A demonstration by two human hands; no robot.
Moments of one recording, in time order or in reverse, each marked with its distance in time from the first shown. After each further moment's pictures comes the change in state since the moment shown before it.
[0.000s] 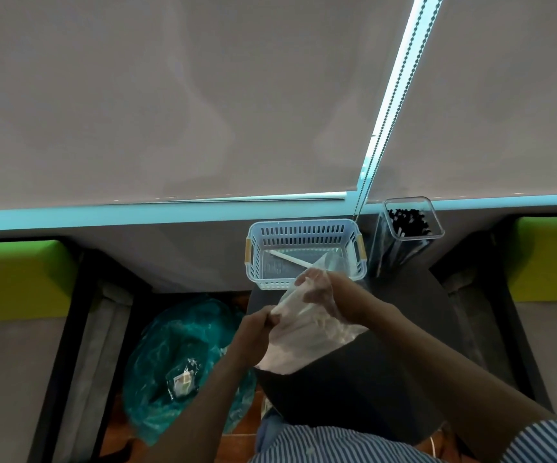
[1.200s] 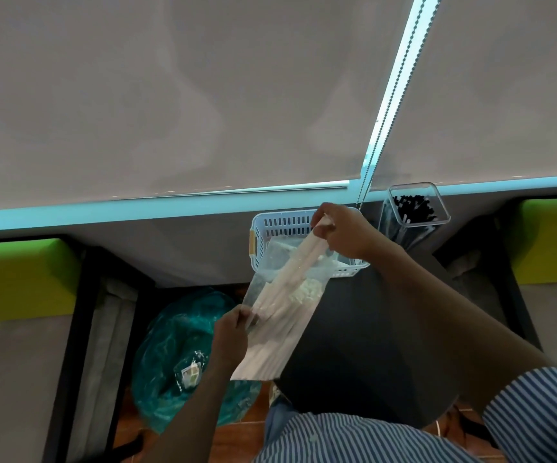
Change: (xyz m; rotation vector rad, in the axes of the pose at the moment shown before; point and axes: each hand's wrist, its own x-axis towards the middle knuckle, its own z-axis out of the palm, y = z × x) left_hand -0.013 -0.050 -0.023 -0.076 0.317 -0.134; right_hand 0.028 -0.046 -0.063 -0.013 0.302 0.003
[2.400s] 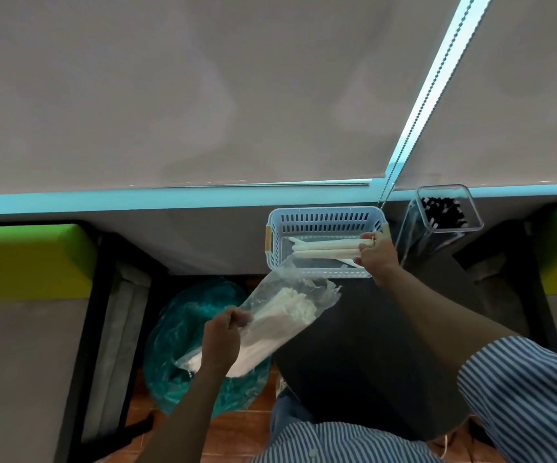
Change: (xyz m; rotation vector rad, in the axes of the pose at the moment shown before) left_hand -0.001 -0.012 -0.032 0.068 0.084 -0.086; right_hand 0.029 0.098 0.061 0.426 0.273 0.525
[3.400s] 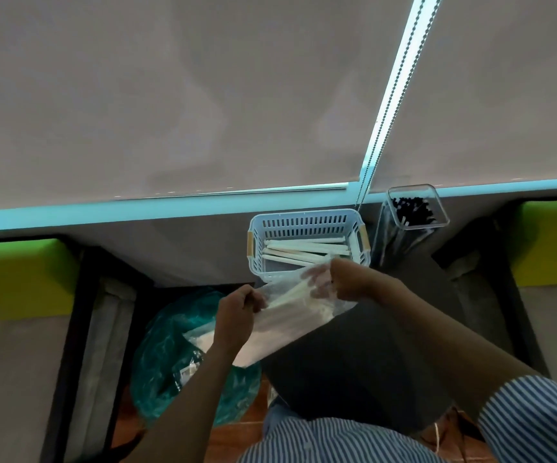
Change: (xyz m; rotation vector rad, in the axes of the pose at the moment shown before) left_hand 0.010 0.061 0.026 -0.010 -0.110 0.218; right_hand -0.069 -0.023 -0.025 -0.588 -0.727 -0.387
